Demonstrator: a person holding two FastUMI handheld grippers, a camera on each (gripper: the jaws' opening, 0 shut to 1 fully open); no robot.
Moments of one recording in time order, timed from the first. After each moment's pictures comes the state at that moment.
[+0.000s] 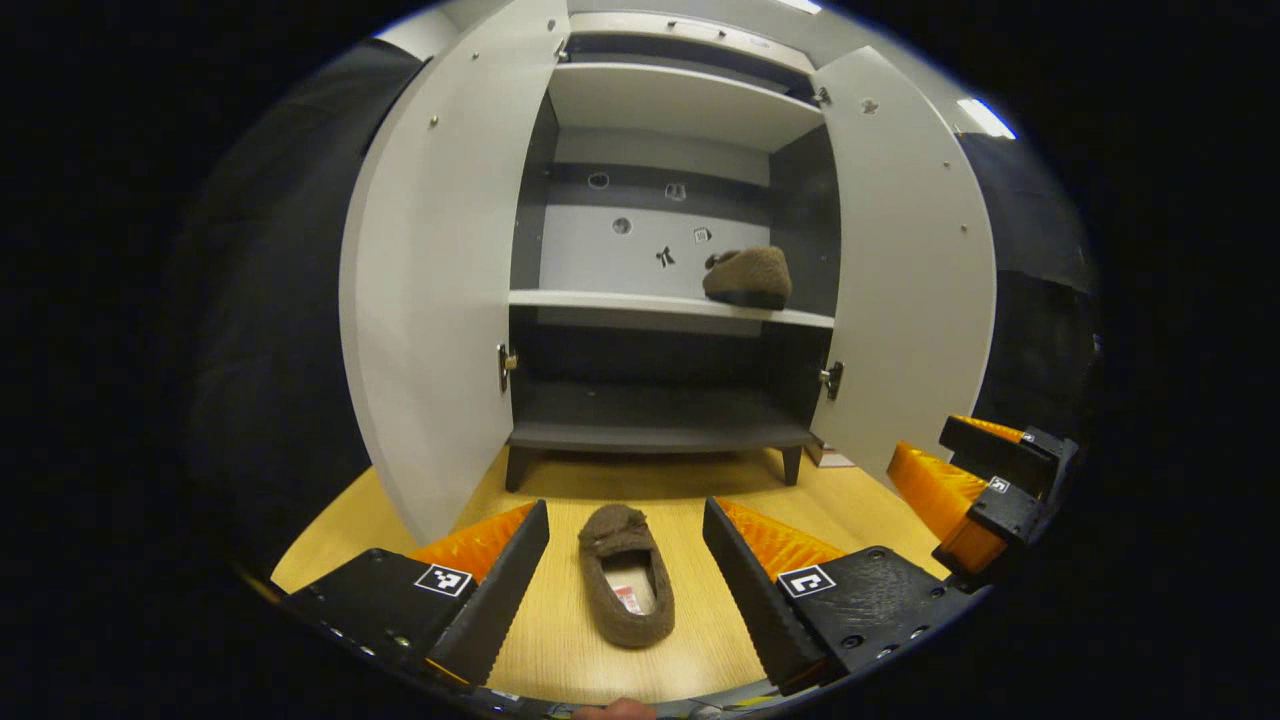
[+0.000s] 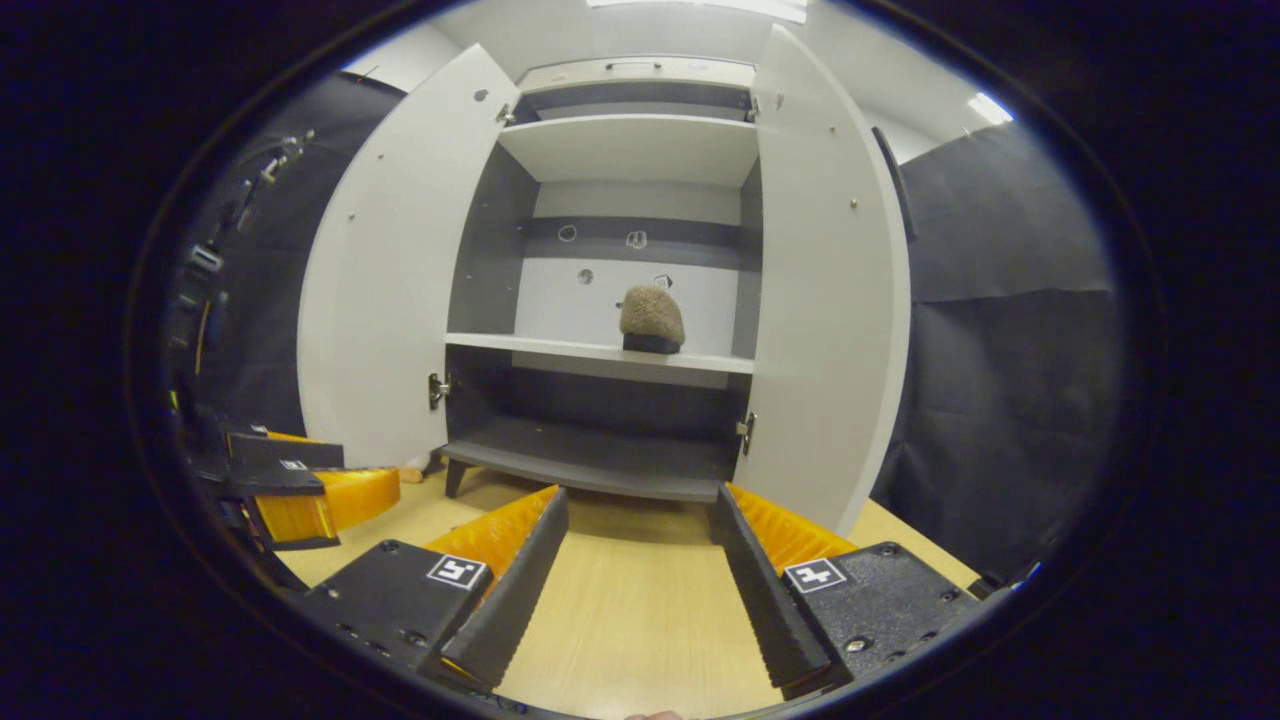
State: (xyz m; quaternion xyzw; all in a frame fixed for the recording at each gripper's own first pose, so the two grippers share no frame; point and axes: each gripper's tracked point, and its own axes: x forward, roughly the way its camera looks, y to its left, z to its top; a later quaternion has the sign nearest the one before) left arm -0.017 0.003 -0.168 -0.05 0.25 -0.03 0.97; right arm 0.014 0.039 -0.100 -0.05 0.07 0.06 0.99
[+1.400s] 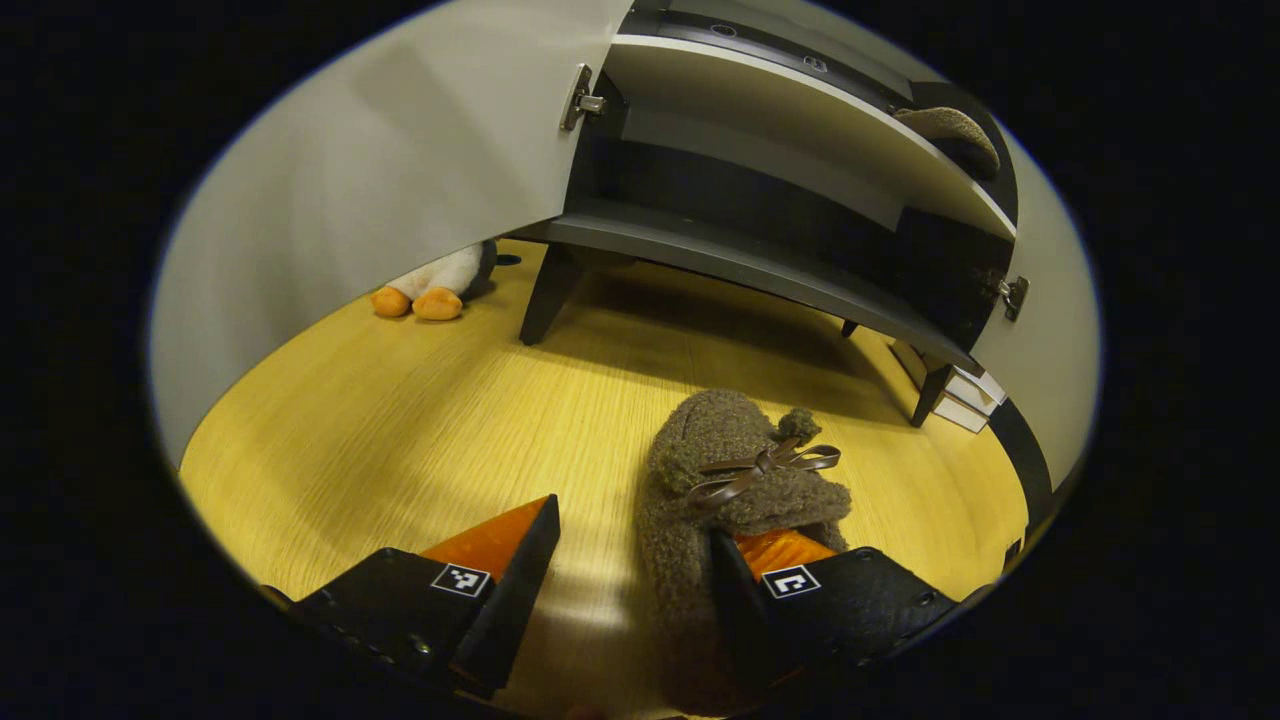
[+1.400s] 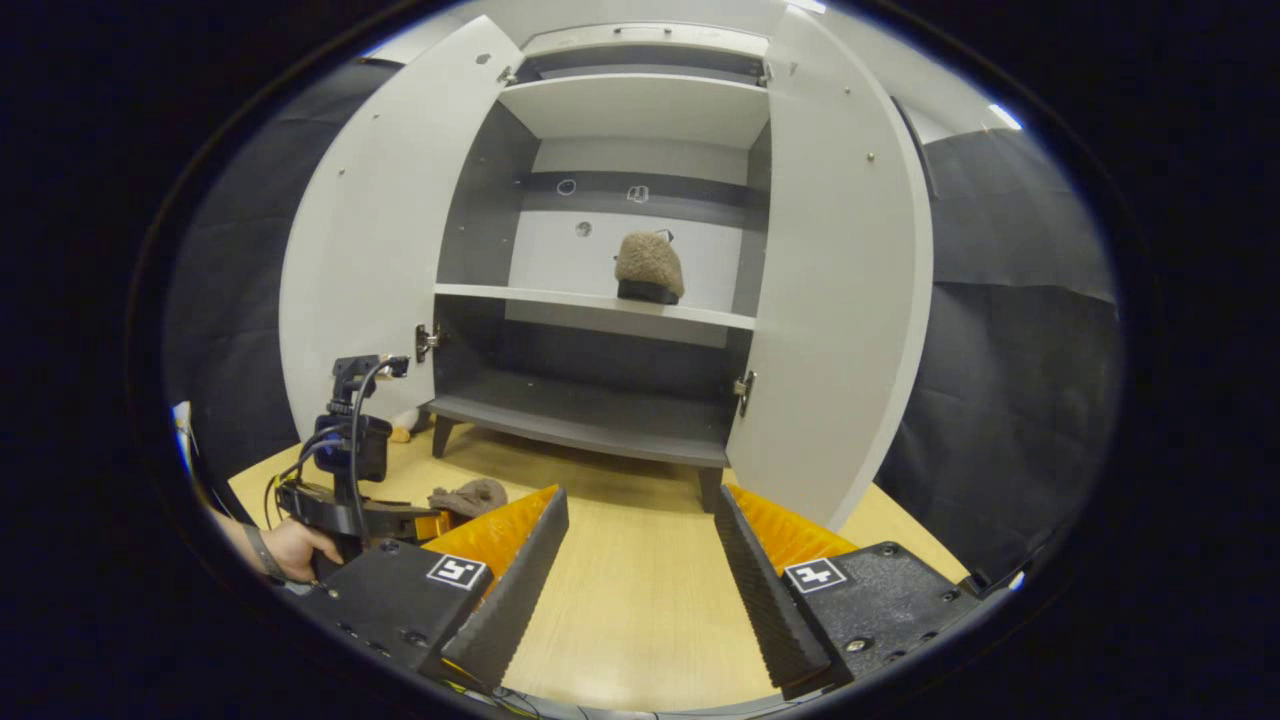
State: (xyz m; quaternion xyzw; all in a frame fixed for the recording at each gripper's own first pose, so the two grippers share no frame) left arm 0.026 0.037 -0.319 -0.11 0.37 0.04 0.92; right arm 0.023 0.029 -0.127 -0.08 0.13 0.04 0.99
